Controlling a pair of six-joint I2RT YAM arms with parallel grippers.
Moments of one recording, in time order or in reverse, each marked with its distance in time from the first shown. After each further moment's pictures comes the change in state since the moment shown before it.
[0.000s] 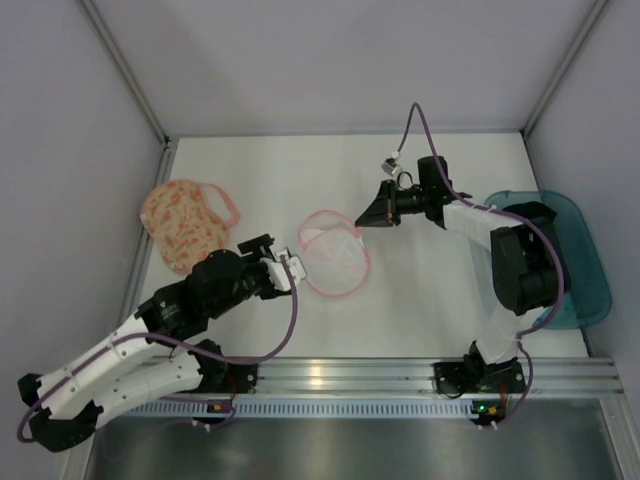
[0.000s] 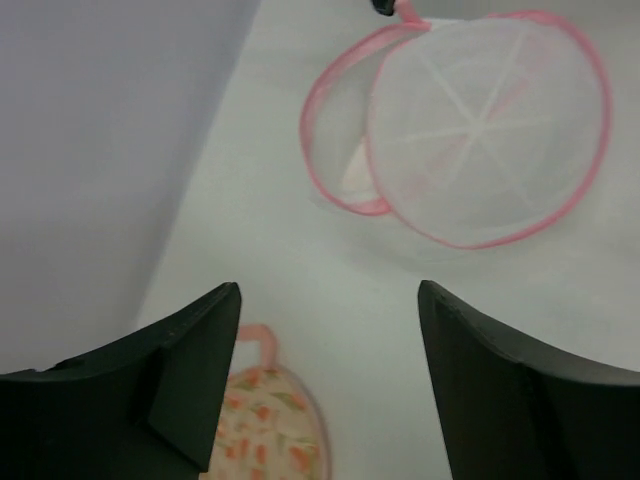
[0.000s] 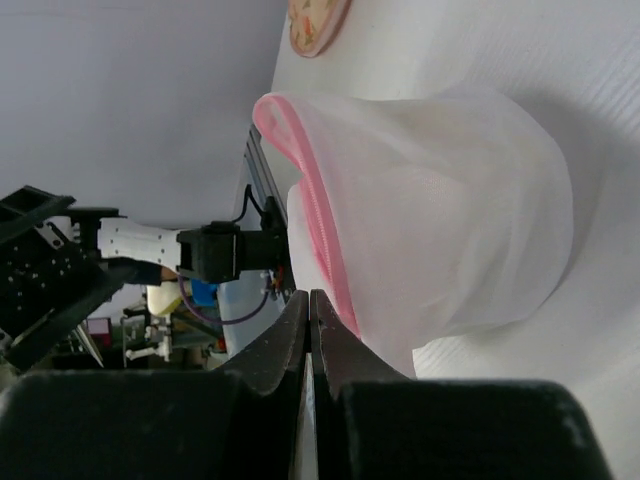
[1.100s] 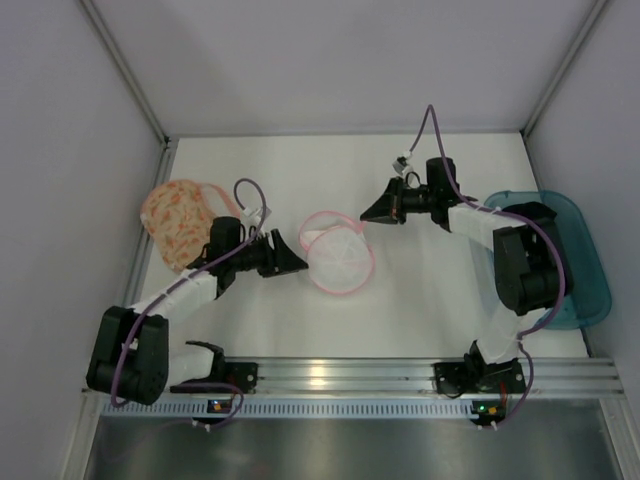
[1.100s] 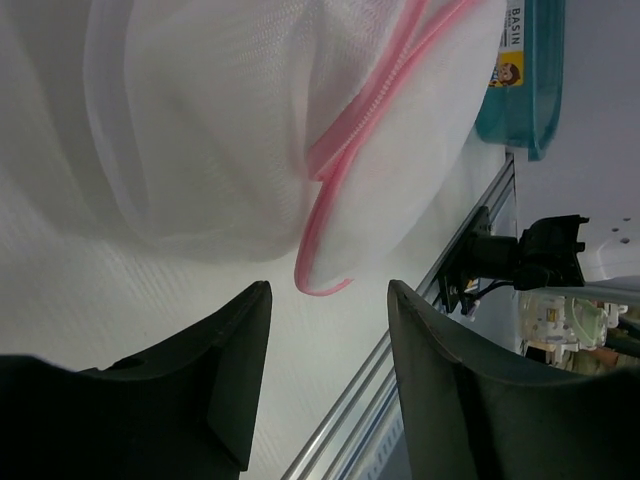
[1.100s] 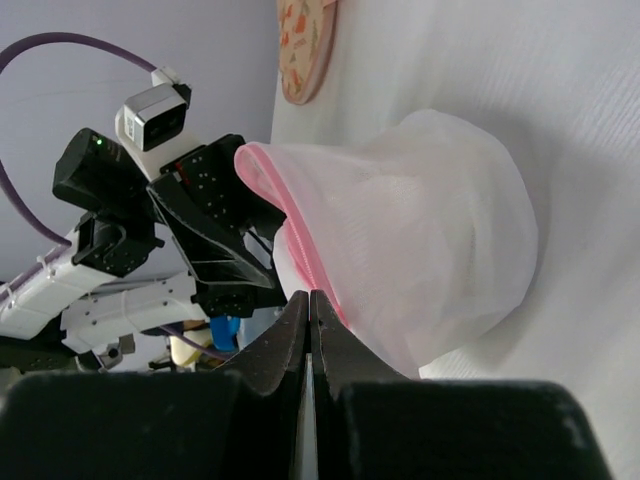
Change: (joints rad) left arm 0.725 0.626 -0.239 0.560 1.017 -1.324; right arm -0.042 -0.006 -0.064 0.122 0.060 0.169
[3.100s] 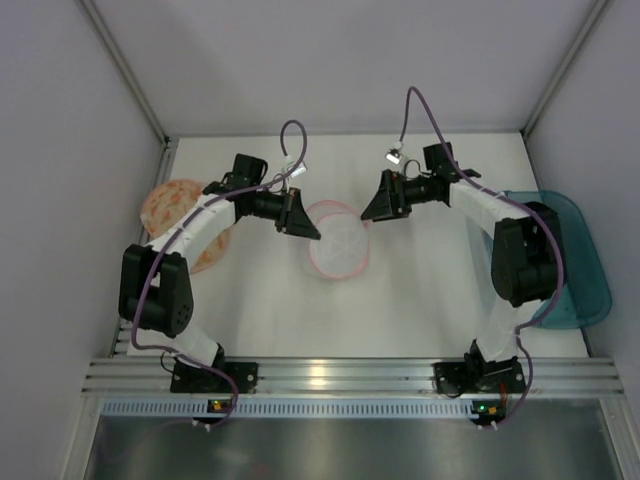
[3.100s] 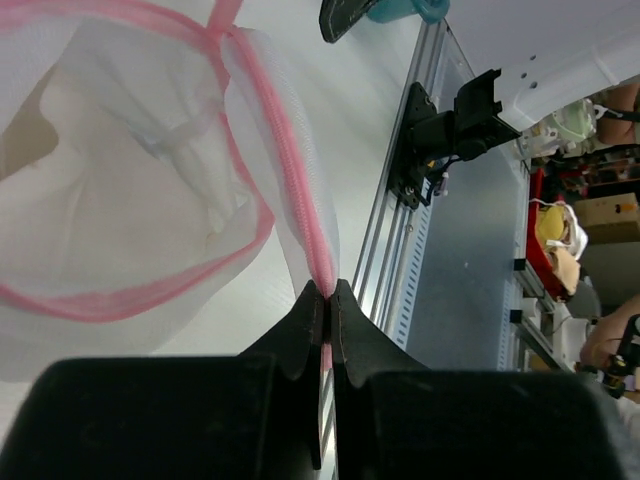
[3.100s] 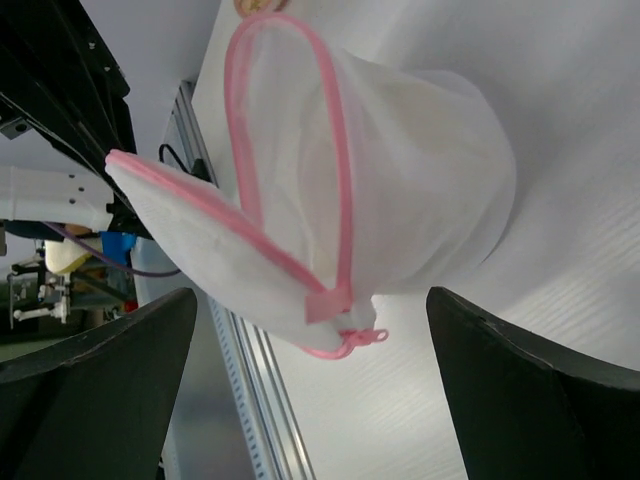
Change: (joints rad) left arm -0.063 0.384 0.708 -0.599 0.345 0.588; right arm -0.015 0.027 0.245 -0.559 -0.046 -0.605
